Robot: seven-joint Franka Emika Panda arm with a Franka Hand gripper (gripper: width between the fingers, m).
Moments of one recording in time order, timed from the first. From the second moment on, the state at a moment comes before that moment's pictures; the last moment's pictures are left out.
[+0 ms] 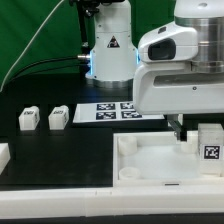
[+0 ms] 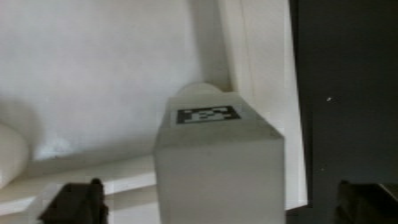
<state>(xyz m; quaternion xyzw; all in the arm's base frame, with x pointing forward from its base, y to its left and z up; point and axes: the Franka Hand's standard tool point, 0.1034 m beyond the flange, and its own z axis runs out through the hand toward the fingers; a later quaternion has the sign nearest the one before) 0.623 0.116 0.082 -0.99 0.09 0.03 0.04</state>
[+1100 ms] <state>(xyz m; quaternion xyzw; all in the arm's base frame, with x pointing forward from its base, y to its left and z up) 0.622 0.114 0.077 -0.98 0.17 0.03 0.04</state>
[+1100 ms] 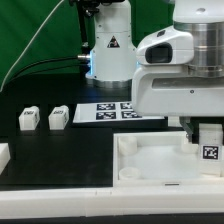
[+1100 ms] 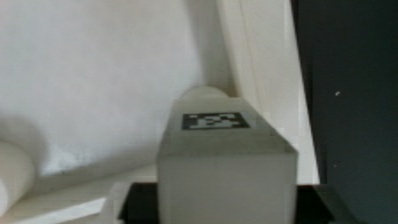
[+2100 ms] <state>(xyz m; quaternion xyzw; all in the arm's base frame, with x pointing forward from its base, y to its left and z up) 0.623 0.113 0.077 -0.70 0.71 0.04 0.02</state>
